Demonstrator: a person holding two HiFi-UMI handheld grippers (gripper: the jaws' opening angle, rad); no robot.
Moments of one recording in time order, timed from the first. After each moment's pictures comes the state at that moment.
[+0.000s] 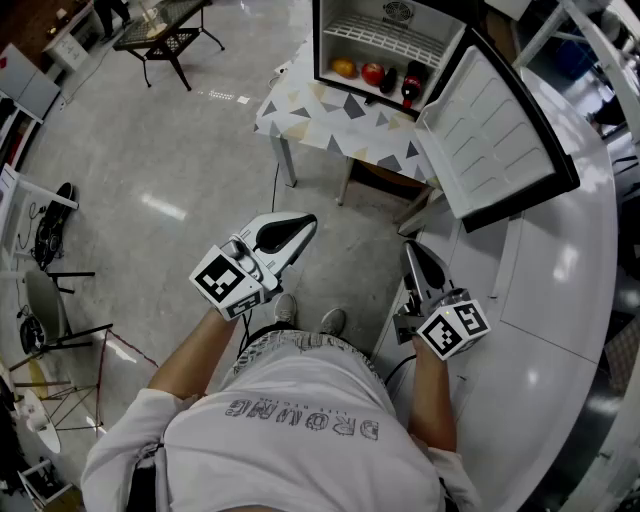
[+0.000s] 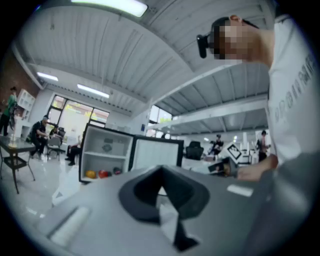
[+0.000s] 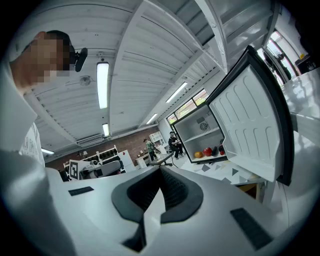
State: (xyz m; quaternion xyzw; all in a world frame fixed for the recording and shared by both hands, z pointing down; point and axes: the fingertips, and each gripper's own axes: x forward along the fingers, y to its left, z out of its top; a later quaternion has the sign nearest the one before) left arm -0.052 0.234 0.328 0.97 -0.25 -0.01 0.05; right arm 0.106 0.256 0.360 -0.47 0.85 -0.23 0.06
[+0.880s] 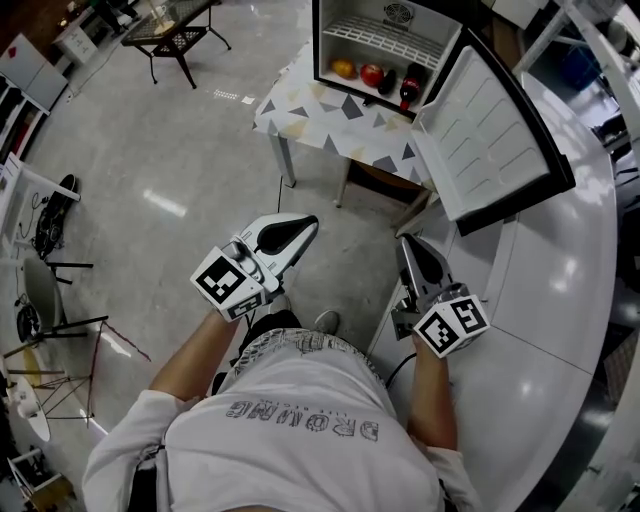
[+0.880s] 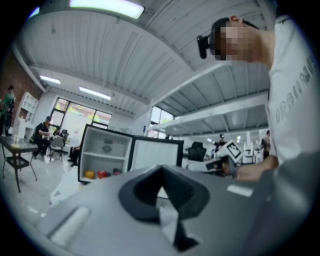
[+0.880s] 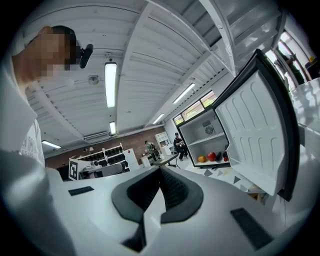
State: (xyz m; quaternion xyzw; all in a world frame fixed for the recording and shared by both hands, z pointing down) left arm -0.024 0.246 0.329 0.96 -0.27 -0.02 0.05; right arm 0.120 0.254 0.348 -0.45 0.87 -0.20 0.05
